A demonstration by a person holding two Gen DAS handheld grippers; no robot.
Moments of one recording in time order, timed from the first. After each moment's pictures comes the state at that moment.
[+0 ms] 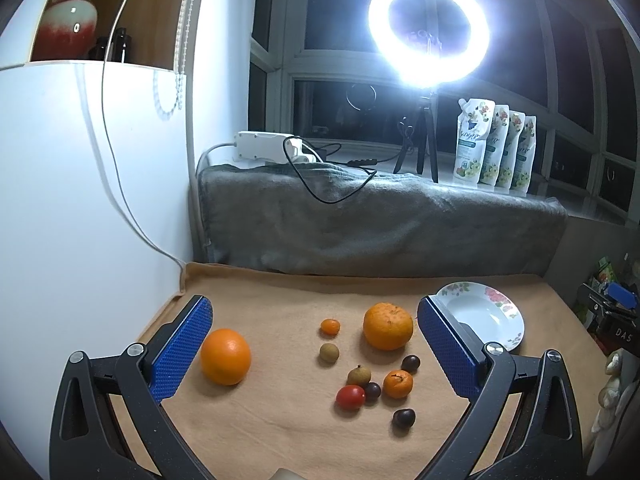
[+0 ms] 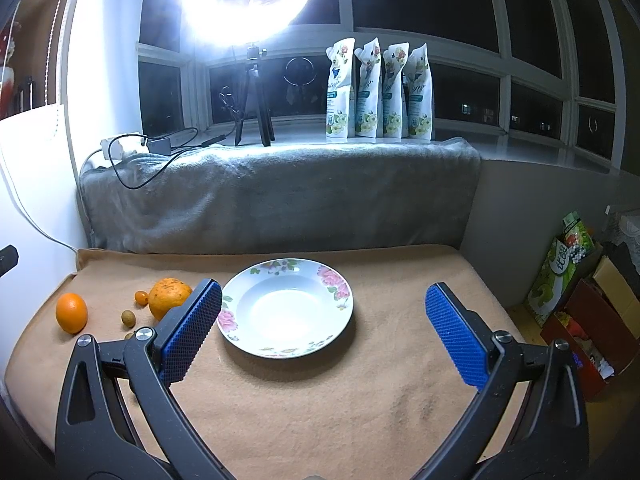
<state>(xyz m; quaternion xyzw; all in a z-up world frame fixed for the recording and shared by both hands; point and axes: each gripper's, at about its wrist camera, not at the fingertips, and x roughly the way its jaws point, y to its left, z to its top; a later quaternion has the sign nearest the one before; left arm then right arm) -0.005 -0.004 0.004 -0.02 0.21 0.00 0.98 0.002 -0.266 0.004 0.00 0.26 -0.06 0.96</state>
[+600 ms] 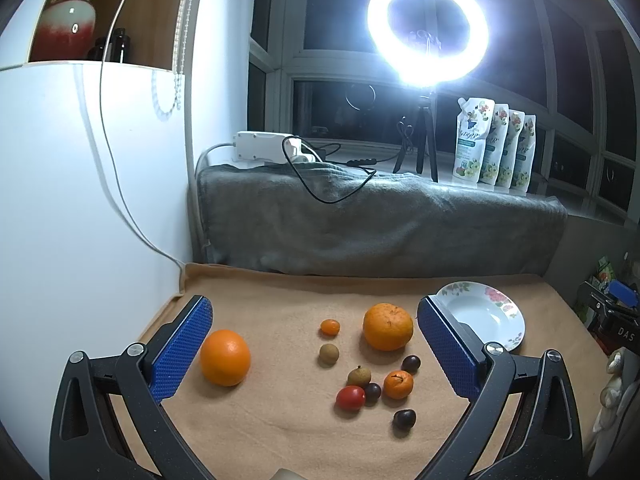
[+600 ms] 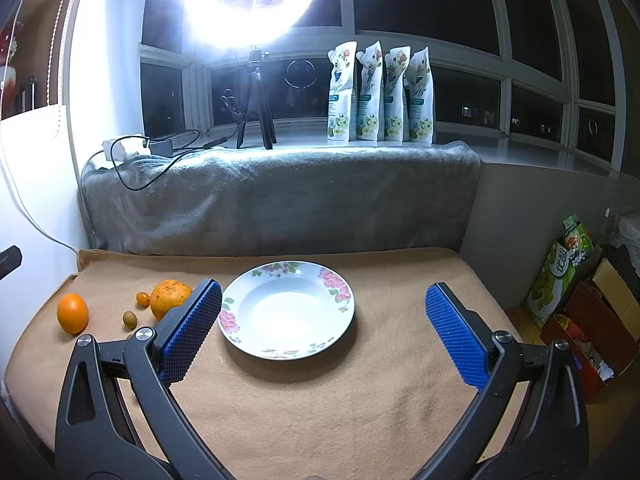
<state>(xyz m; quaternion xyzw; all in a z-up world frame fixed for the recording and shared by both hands) -0.005 -0.005 0.003 -0.02 0.21 0.00 0.98 0.003 -0.263 0.007 0.00 0.26 -0.06 0.96</state>
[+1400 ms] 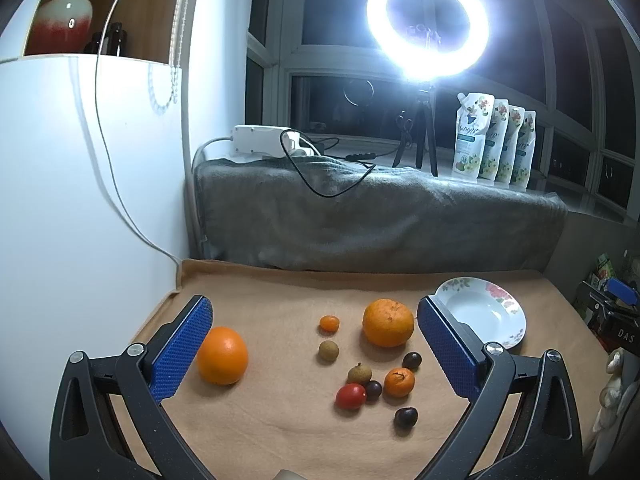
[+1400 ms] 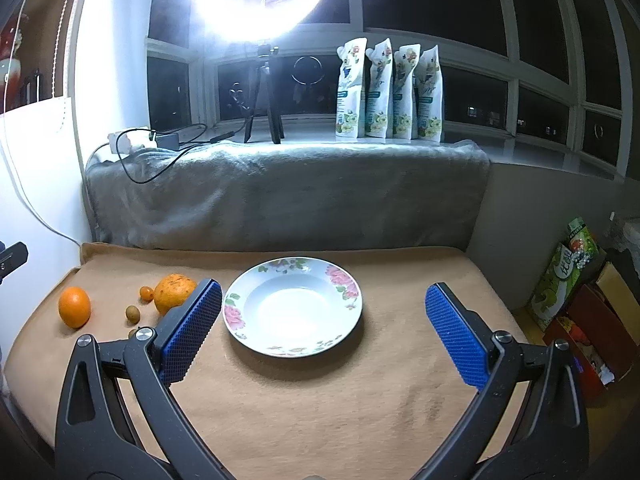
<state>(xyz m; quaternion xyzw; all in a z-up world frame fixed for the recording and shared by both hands) 0.000 -0.007 -0.004 -0.02 0.21 0.00 0.98 0.005 -0.253 0.002 -0.01 0.26 -0.04 0.96</state>
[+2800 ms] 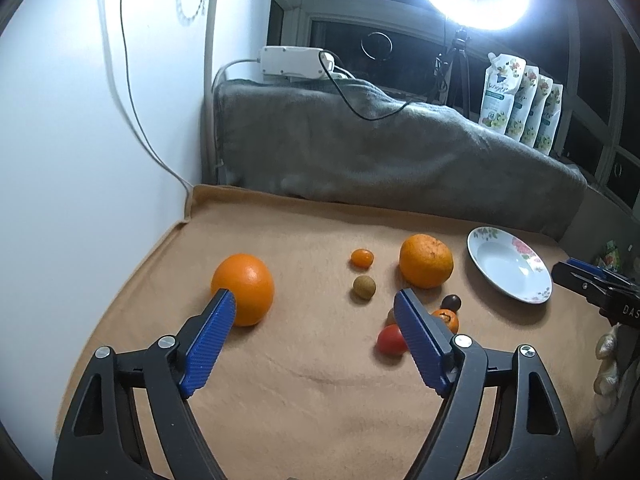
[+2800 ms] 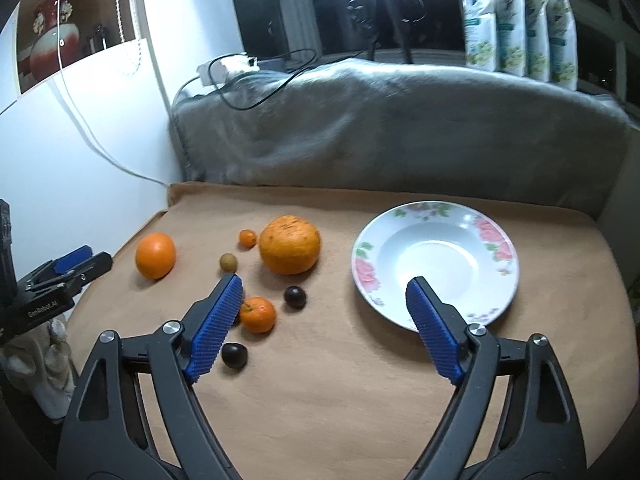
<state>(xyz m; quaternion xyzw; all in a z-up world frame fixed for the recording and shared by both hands) 0.011 0.038 -0.063 -0.05 0.30 0.00 0.95 0.057 -0.189 -0.048 0.02 0.37 0.16 0.91</state>
